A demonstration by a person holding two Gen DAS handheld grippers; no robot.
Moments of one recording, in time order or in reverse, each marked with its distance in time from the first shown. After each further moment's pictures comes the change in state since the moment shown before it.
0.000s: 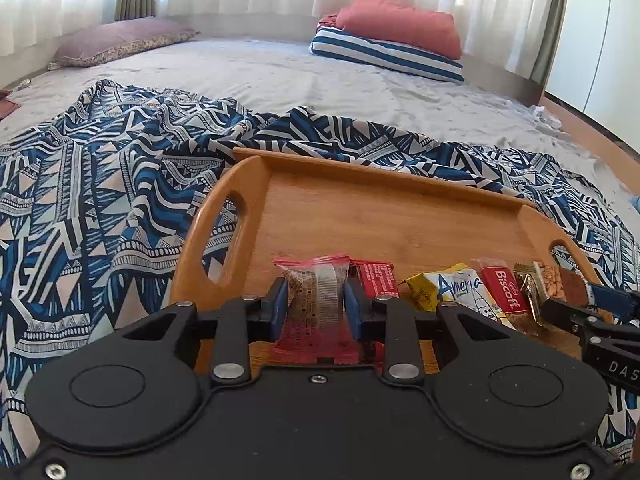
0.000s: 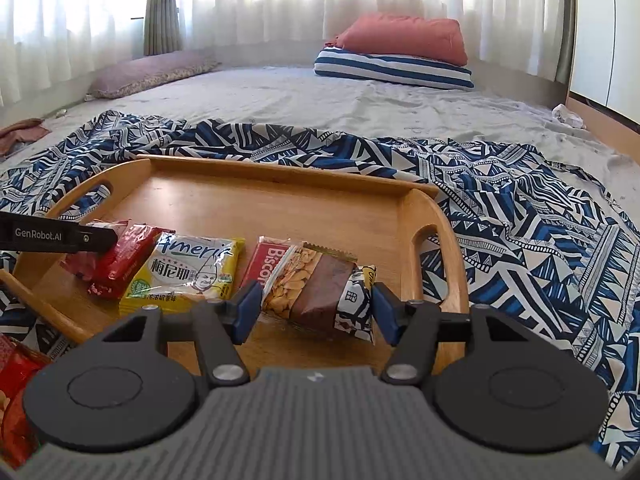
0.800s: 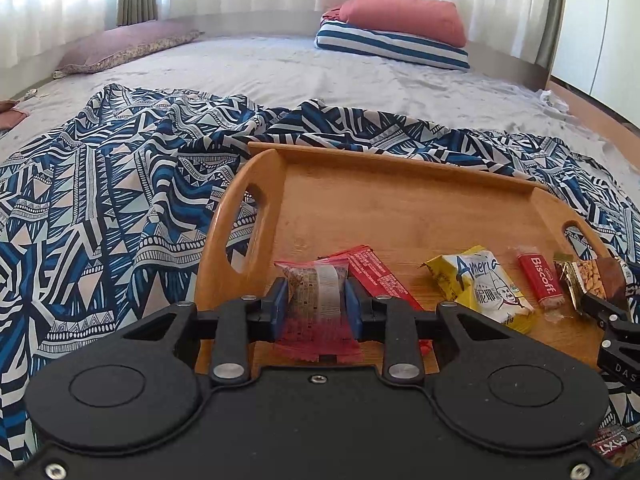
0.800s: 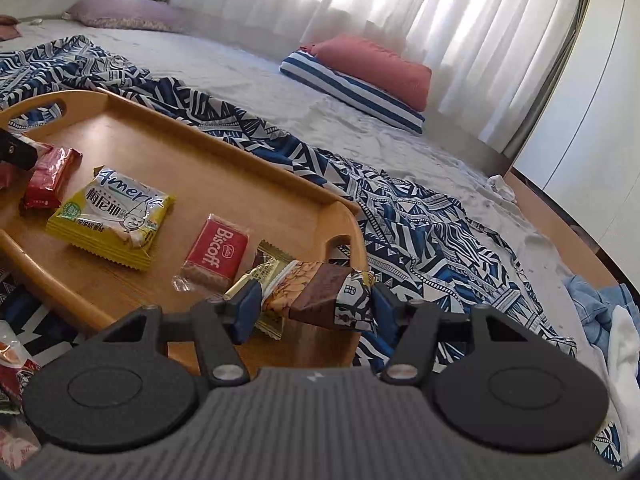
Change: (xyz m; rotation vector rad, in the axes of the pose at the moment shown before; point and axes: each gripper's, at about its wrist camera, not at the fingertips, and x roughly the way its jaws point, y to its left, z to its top) left arm 0.000 0.004 -0.003 0.033 0.031 0.033; right arm -0.006 0.015 -0.015 -0.276 0.010 -0.260
